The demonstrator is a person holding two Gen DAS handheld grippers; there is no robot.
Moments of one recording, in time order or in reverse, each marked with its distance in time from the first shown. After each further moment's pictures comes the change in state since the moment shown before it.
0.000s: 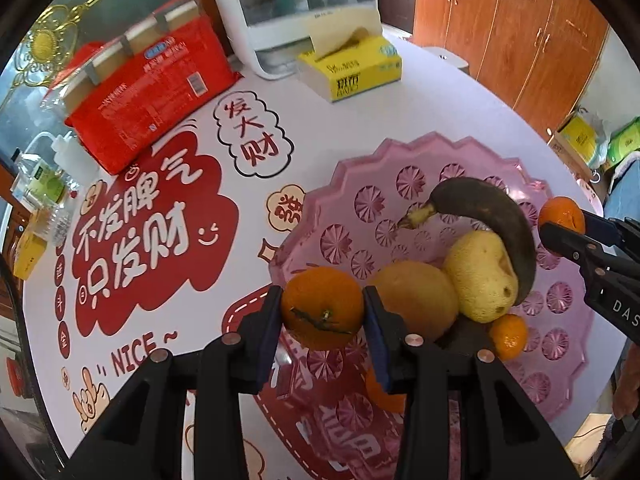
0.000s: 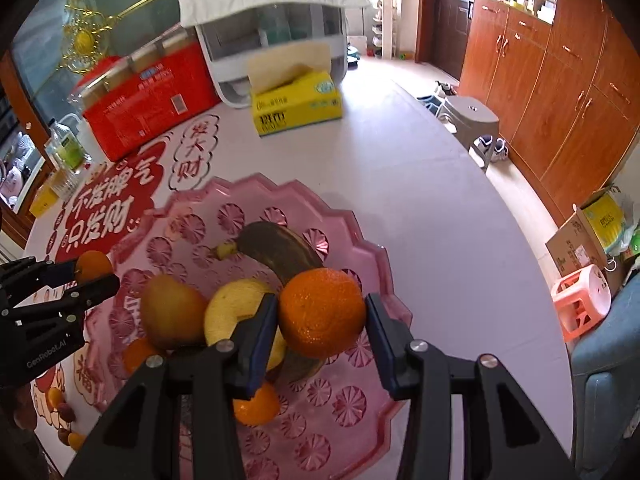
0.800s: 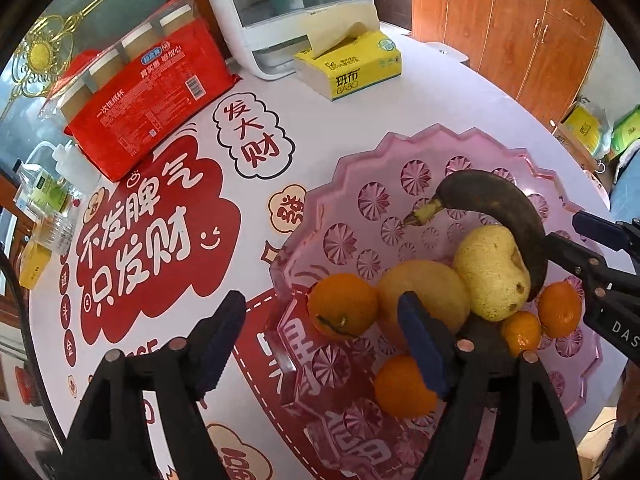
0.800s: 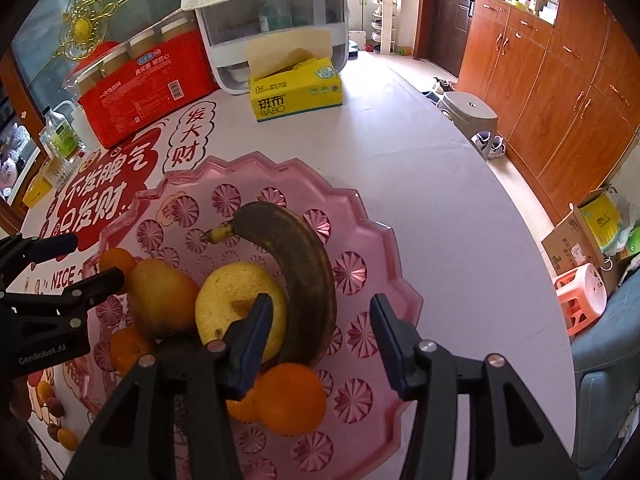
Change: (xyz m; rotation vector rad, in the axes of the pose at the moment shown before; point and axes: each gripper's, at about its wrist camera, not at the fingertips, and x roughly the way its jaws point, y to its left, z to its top) left arm 0.000 -0.004 -0.002 0.033 -0.010 0.033; right arm 0.006 0.006 -0.010 -0.016 0.011 -0.019
